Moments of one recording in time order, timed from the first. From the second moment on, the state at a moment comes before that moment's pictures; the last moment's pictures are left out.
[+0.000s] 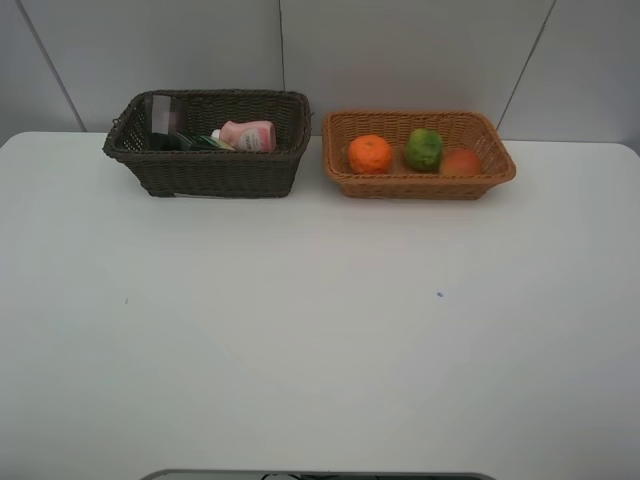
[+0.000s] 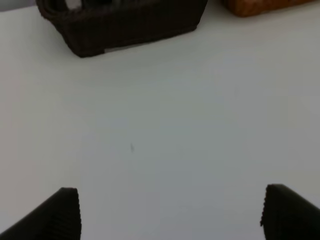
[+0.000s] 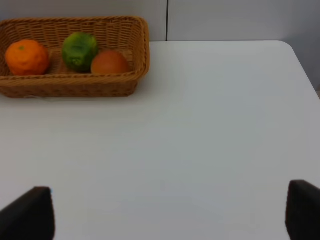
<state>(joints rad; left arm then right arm) -0.36 -0.01 -0.55 -0.02 1.17 0.00 0.02 0.00 -0.52 -0.12 1.06 0.07</state>
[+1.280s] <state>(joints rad) 0.02 -0.01 -0.51 -0.04 1.07 0.04 0.02 0.00 -0.52 -0.12 1.06 0.07</state>
